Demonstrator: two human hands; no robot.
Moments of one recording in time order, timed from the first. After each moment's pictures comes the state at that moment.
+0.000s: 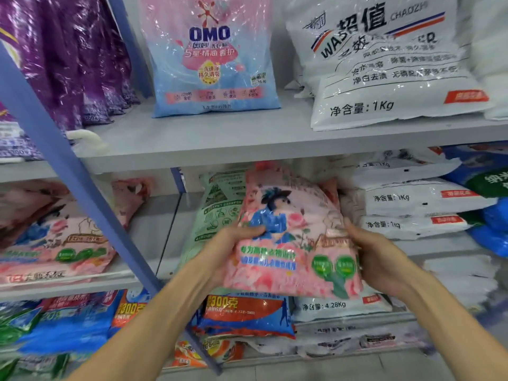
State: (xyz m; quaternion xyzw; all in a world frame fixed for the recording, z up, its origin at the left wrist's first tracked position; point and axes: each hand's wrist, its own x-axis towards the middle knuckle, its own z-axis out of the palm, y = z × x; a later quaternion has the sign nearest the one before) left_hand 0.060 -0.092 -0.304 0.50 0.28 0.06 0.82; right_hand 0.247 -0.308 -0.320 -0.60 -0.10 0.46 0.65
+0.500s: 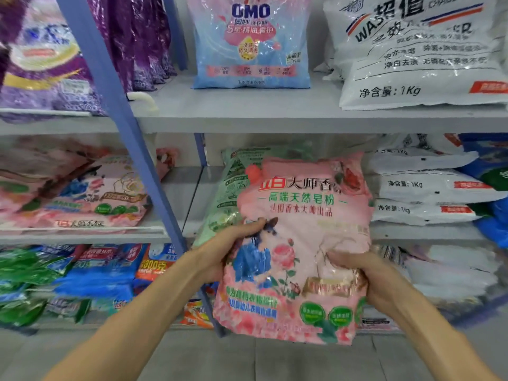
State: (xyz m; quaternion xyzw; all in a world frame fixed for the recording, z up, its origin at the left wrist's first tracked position) left_hand -0.015 -0.118 -0.306 0.49 0.31 0.02 0.81; right_hand 0.157 -0.329 -0.313 -0.55 -0.13 0.51 0.65
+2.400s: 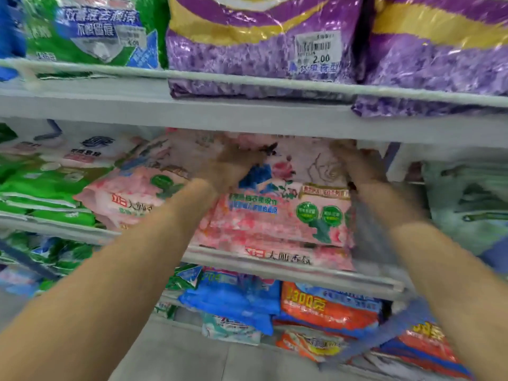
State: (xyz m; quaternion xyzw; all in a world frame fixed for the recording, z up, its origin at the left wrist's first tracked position) left_hand -0.241 0.289 -0.292 0.70 0.44 0.27 0.49; right_hand -0.038 0.189 -0.282 -0.76 -0.26 0.22 0.56
